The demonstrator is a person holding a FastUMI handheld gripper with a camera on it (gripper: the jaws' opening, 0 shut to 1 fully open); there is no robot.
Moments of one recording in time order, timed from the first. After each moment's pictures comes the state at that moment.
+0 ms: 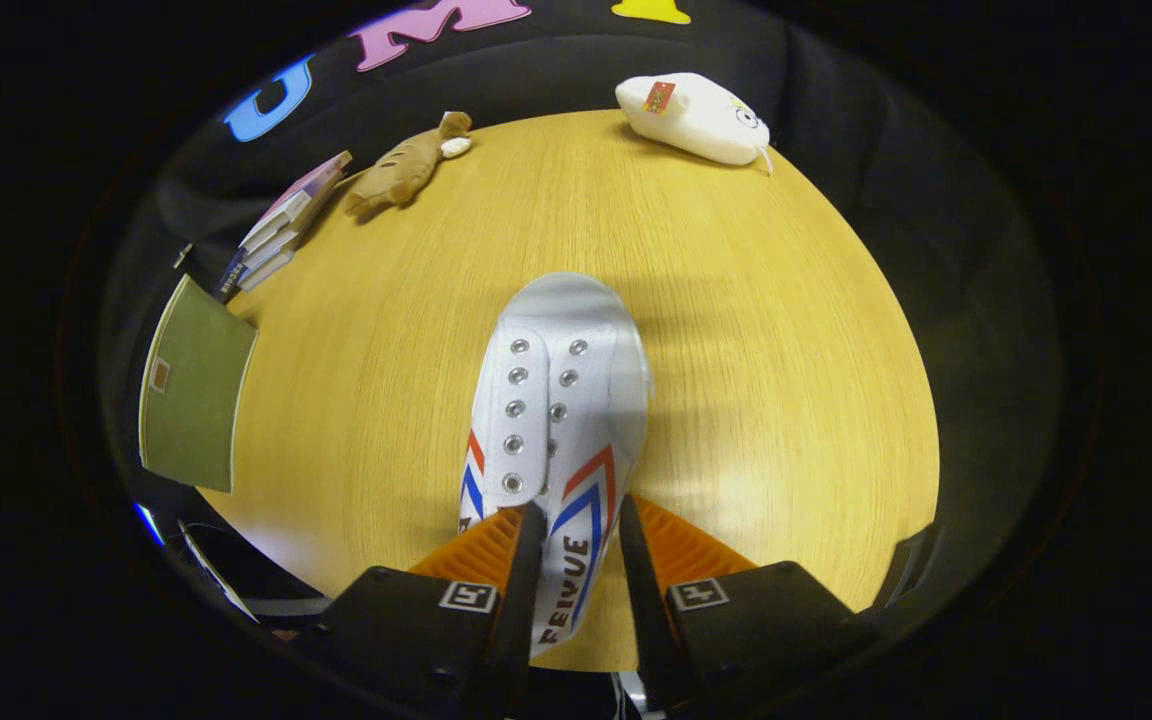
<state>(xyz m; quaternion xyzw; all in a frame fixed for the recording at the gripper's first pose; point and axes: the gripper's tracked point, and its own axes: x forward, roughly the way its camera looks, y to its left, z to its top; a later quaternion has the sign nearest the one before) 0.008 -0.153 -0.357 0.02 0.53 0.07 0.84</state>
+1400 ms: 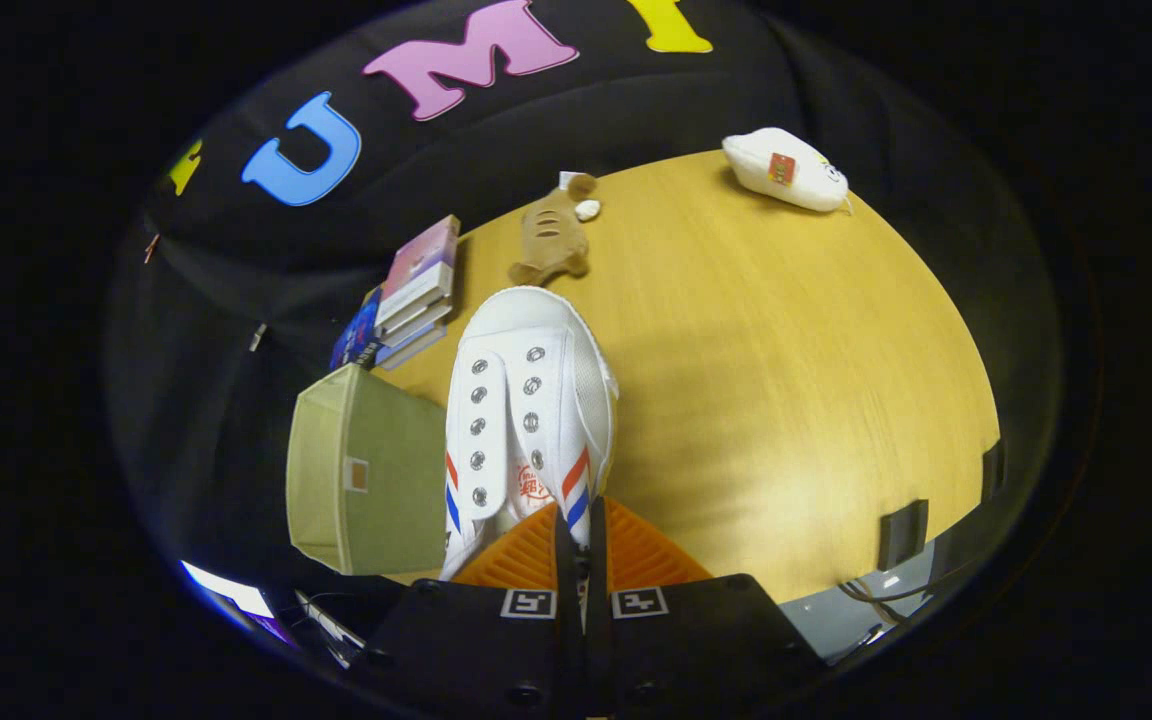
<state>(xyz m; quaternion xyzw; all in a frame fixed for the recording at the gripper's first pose) -0.010 0.070 -0.202 0.15 0.50 0.12 0.85</state>
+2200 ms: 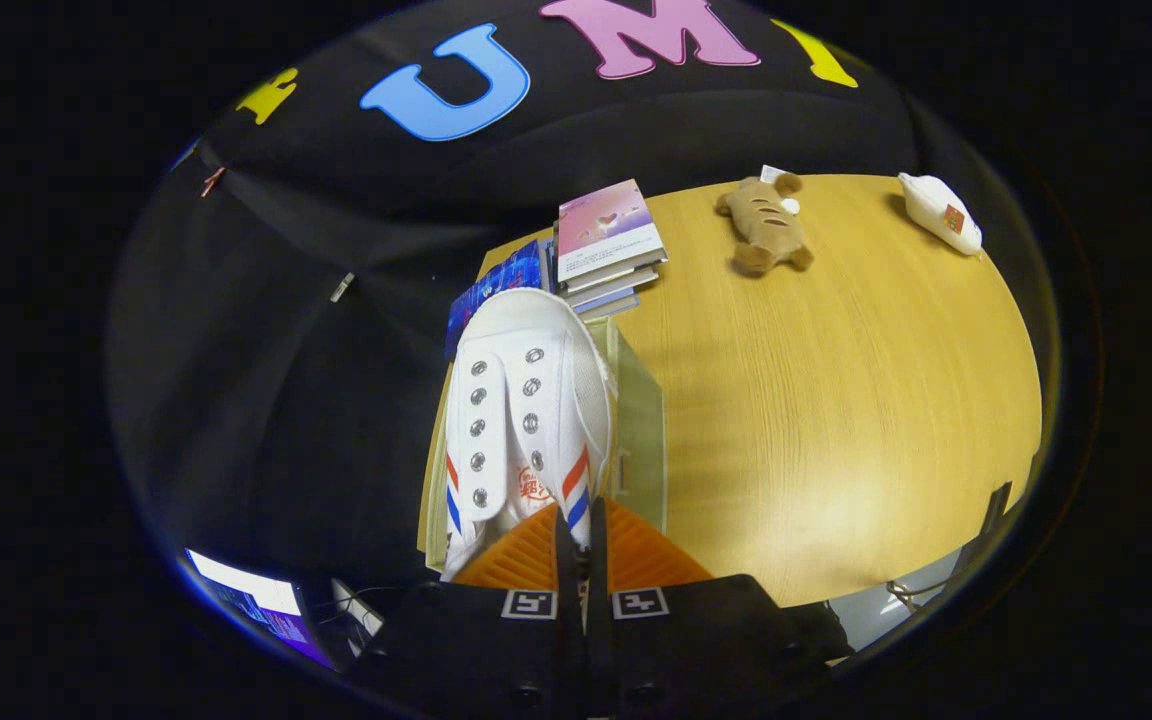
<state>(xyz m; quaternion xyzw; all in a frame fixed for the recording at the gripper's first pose) -0.035 0.318 -0.169 0.13 0.50 0.19 0.83</state>
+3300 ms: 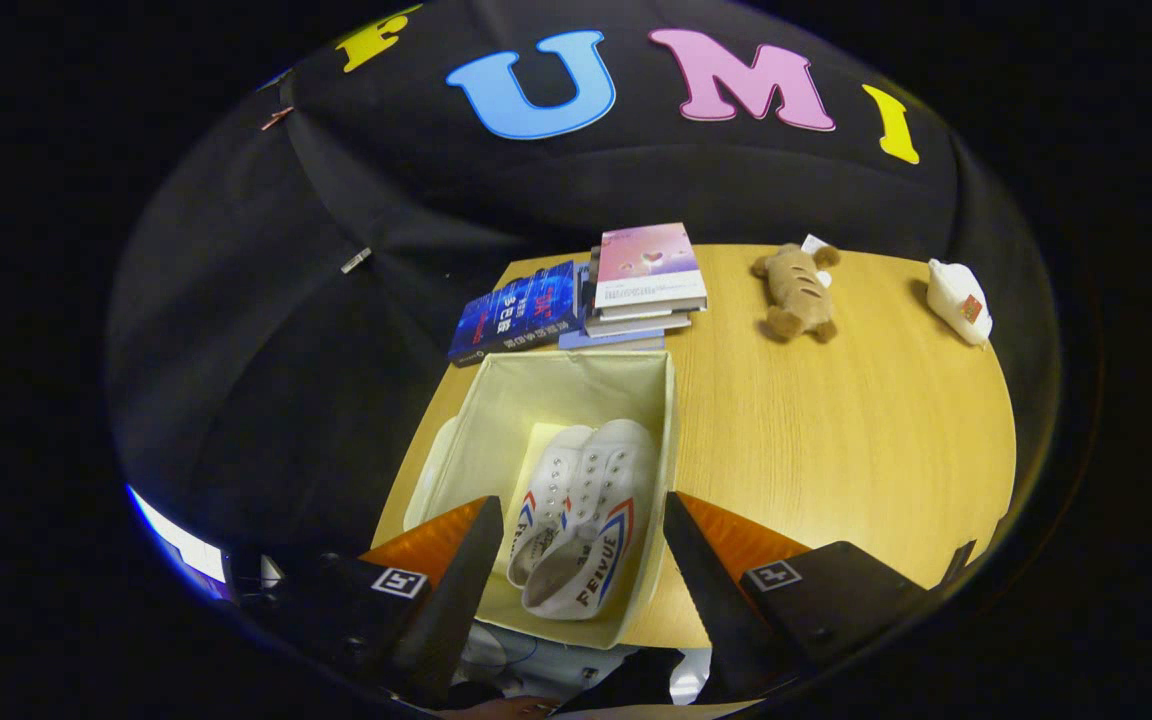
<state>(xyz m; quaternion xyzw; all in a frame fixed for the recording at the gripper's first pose) -0.033 0.336 -0.152 0.04 0.40 0.21 0.89</state>
